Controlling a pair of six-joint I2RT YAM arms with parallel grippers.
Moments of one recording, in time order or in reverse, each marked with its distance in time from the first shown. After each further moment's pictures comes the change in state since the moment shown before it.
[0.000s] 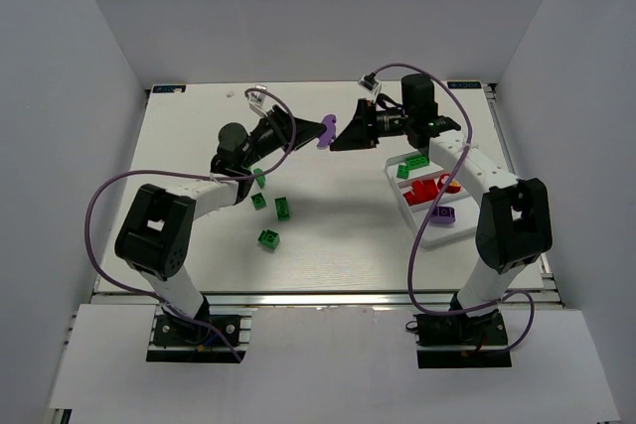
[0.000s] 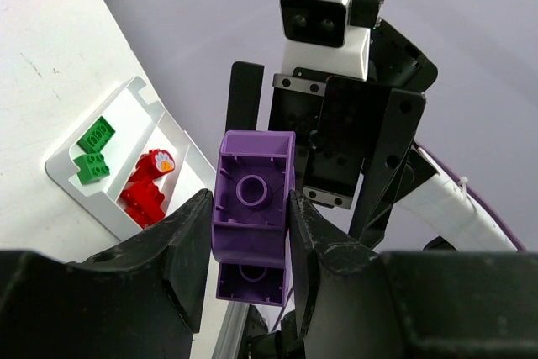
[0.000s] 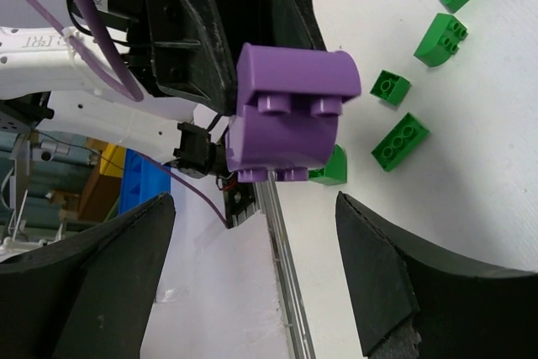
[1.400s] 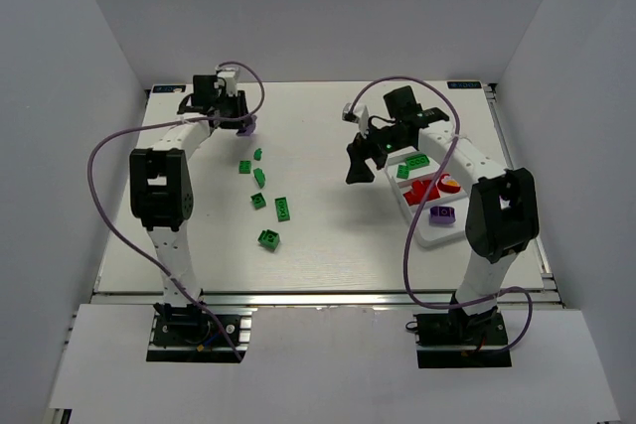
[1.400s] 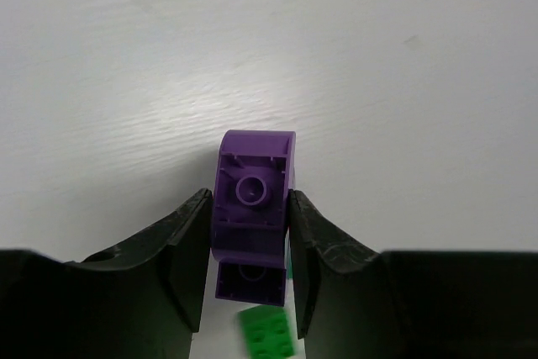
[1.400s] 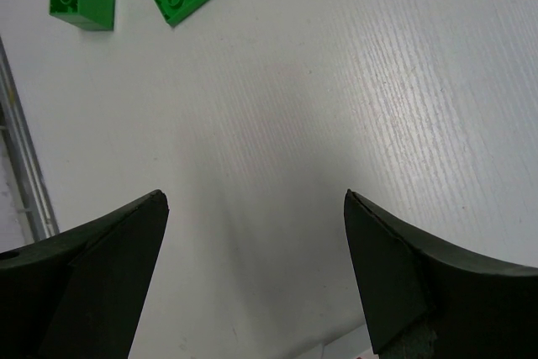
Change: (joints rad) left arm 0.322 0.448 0.777 -1.310 -0.379 1.265; right arm 0.037 0.100 0.134 -0.647 0.401 -1.094
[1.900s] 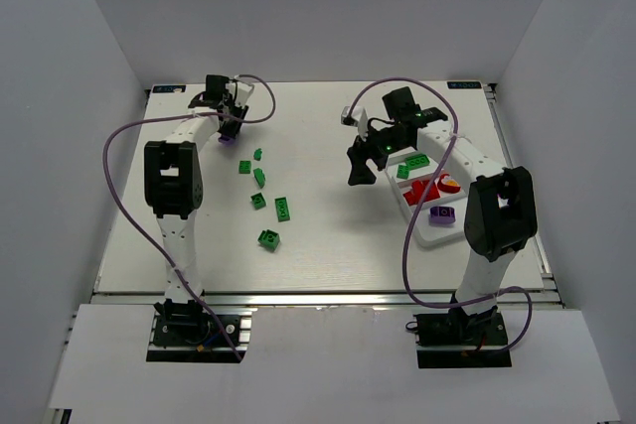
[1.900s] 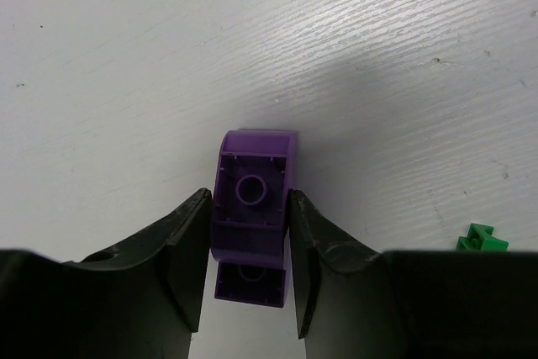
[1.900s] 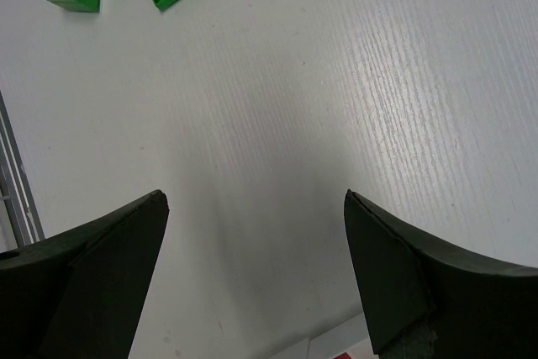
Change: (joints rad) left arm -0.018 0.129 0.145 -0.153 -0.247 0.346; right arm 0.000 0.009 0.006 -0.020 0.015 -0.049
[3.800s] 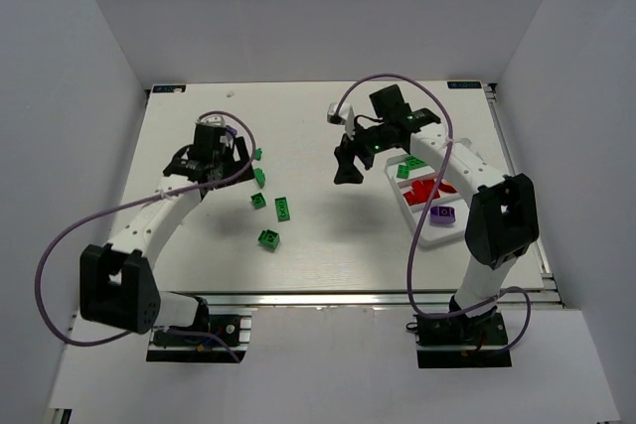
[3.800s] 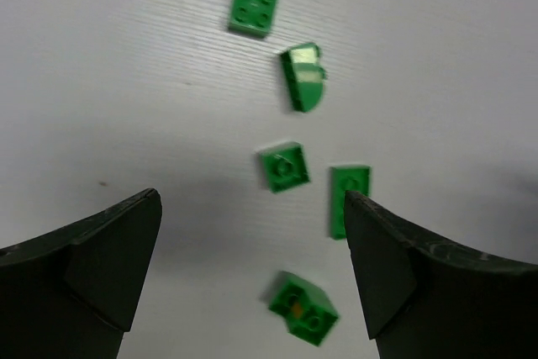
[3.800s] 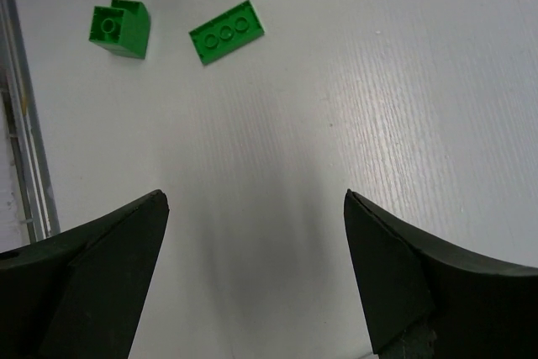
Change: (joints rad) left arm -0.193 -0.966 -0.845 -0.056 -0.152 -0.850; right arm 0.080 -0.048 0.013 0.064 0.003 0.067
